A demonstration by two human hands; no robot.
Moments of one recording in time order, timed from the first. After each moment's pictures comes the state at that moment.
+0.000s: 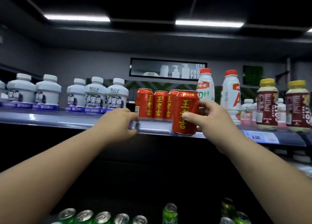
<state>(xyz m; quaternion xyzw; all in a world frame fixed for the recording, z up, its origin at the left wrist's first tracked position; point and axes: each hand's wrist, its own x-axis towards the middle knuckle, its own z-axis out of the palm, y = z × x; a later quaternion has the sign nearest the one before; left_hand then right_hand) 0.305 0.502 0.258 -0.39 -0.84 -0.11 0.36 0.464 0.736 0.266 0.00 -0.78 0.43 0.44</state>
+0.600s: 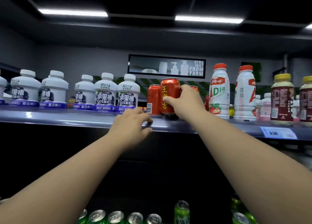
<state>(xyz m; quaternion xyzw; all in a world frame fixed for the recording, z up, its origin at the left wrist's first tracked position) 0.281 0.499 0.238 -0.40 -0.82 -0.18 0.36 0.363 0.670 0.305 -0.13 -0.85 0.21 0.47</state>
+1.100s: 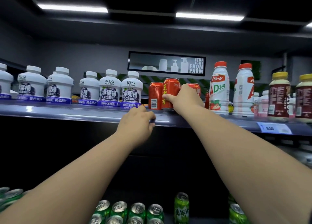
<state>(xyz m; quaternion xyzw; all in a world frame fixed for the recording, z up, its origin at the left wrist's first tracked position) 0.292 0.504 0.228 -0.38 -0.82 -0.18 0.38 0.355 0.658 0.307 -0.23 -0.85 0.16 0.45</state>
